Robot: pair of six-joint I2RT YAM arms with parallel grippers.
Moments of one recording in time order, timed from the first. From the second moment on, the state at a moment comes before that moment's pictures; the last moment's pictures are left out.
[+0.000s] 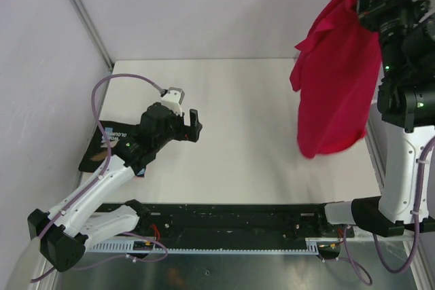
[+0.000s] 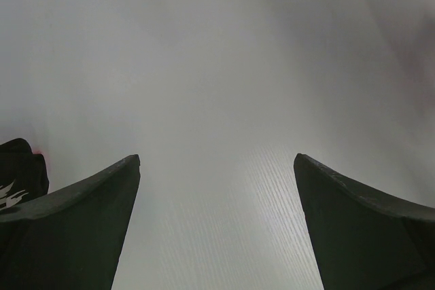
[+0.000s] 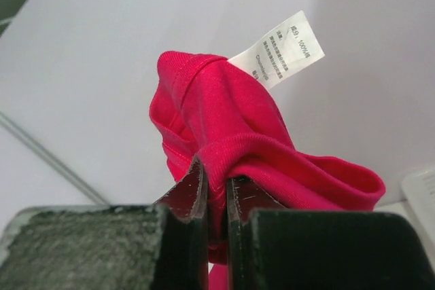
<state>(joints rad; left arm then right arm) -0.60 0.97 0.89 -0.38 -0.15 -0.25 0.10 1.36 2.20 -0.48 0.11 0.60</state>
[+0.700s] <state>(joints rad) -0.59 0.96 0.85 -0.38 -0.09 -0.28 0.52 2.03 2.07 -0.60 0.05 0.58</state>
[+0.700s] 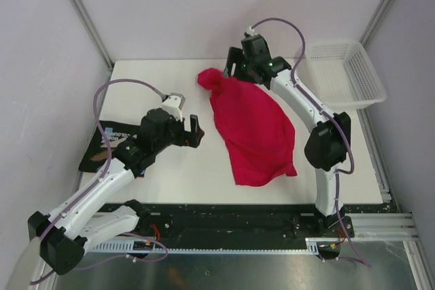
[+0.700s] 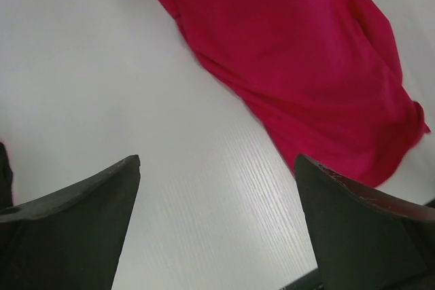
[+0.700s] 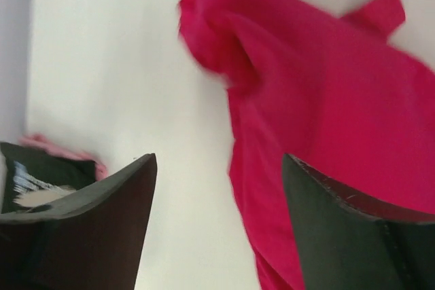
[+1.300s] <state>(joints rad) -1.07 1.54 1.04 -0.27 0.00 -0.46 0.13 1.16 1.12 -0.55 0.04 0.66</state>
